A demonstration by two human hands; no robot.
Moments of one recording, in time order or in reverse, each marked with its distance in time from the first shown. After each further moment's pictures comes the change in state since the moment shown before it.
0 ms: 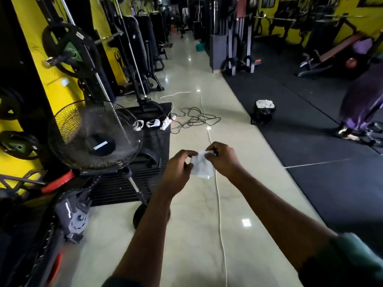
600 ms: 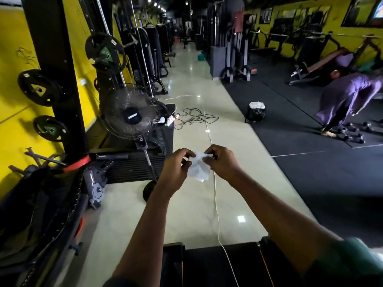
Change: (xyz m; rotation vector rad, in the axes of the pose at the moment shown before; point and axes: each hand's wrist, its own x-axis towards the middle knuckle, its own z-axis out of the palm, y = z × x) left_hand -0.386 0.163 -0.083 -0.016 0.092 0.063; right_hand -0.424 -0.109 -0.040 0.005 -0.049 -0.071
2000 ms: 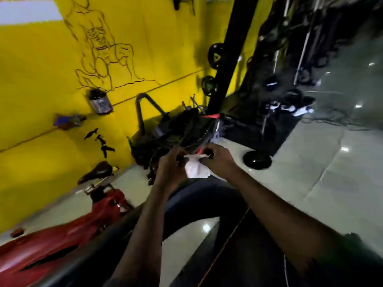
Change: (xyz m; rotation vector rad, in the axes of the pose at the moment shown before) left_hand -0.581 0.275 -0.116 0.533 0.677 -0.554; right_hand -0.519 -0.169 0.040 0.152 -0.685 -0.481
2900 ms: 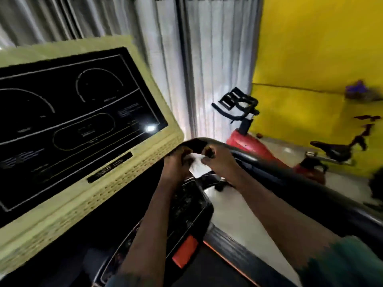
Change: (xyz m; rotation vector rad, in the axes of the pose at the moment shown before) left_hand -0.460 0.072 -0.270 0.645 0.879 -0.956; right_hand -0.320 -0.253 0.271 0.252 -1.203 -0.898
